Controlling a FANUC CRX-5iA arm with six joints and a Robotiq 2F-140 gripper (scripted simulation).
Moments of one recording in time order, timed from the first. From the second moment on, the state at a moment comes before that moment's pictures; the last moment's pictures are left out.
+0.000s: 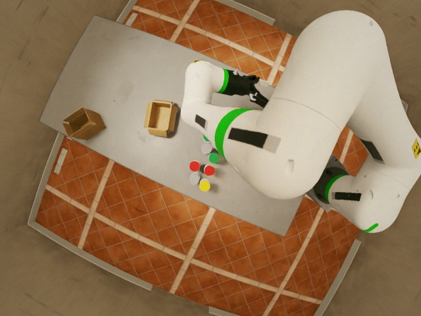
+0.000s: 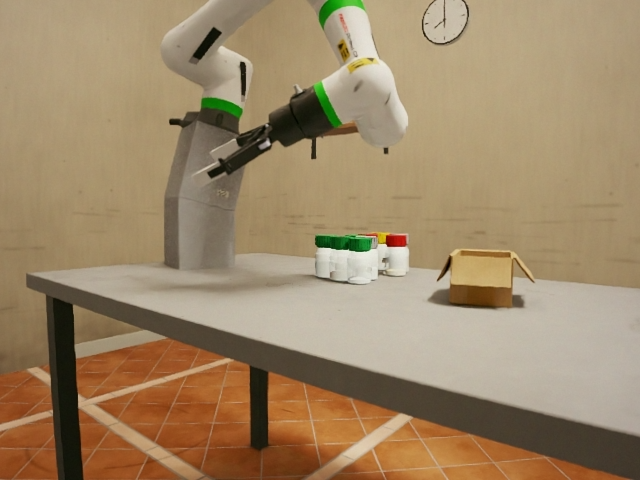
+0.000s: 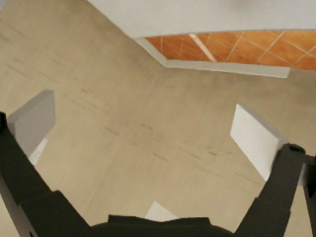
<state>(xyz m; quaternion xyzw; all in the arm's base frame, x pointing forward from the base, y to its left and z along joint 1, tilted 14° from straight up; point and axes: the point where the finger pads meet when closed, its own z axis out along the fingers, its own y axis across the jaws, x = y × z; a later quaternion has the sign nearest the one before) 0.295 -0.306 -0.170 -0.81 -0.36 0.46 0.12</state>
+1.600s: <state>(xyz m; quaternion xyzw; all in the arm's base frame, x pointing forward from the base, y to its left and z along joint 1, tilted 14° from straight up) 0.371 -0.128 -0.185 -0.79 -0.54 0.14 0.25</state>
